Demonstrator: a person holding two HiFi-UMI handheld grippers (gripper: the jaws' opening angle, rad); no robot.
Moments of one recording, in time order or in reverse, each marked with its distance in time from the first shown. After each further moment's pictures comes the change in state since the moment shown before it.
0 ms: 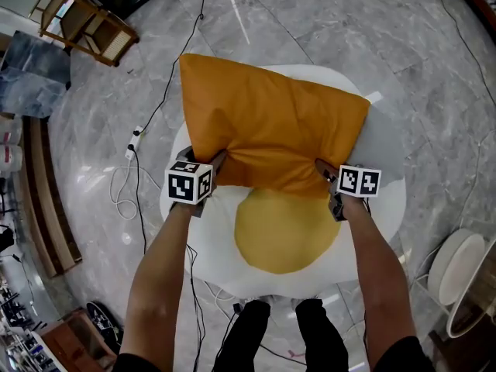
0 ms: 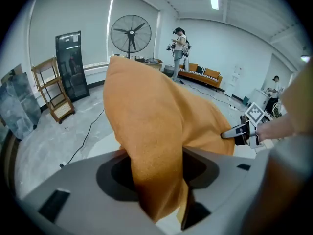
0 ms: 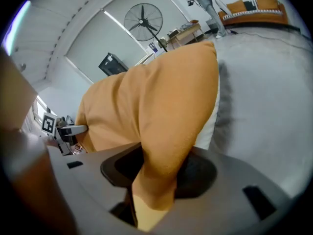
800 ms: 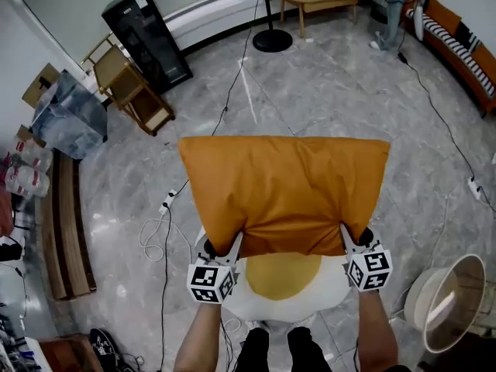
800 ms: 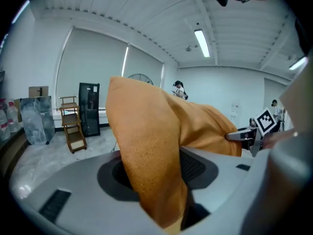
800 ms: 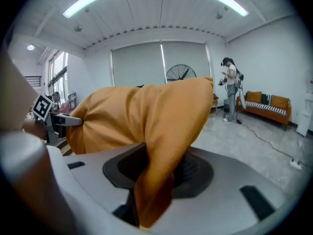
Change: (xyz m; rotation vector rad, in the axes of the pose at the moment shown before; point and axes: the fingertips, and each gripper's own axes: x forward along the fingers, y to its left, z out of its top) left arm -0.321 -0.135 0.163 -0.082 -0.502 0.072; right arm -0.364 0.207 0.160 -0.547 -0.466 -0.174
